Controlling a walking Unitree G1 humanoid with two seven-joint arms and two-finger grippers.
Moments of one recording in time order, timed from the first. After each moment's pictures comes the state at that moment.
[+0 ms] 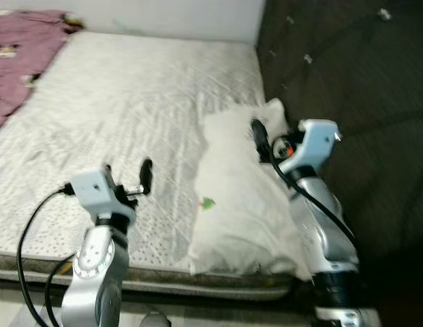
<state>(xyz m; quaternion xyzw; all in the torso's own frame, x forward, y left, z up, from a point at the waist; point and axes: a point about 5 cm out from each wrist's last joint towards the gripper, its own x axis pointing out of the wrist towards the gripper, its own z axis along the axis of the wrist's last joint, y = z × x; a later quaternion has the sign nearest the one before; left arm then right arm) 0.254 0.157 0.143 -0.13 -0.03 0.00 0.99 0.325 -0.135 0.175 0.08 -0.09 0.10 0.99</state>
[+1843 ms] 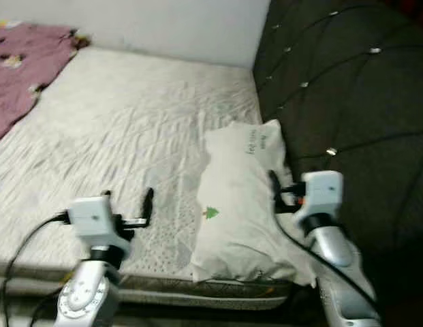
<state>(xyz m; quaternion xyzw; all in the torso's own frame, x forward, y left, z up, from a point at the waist) 0.216 0.158 0.132 -0.11 0.00 -0.02 0.99 0.276 -0.155 0.127 -0.04 -0.02 0.04 1.00</state>
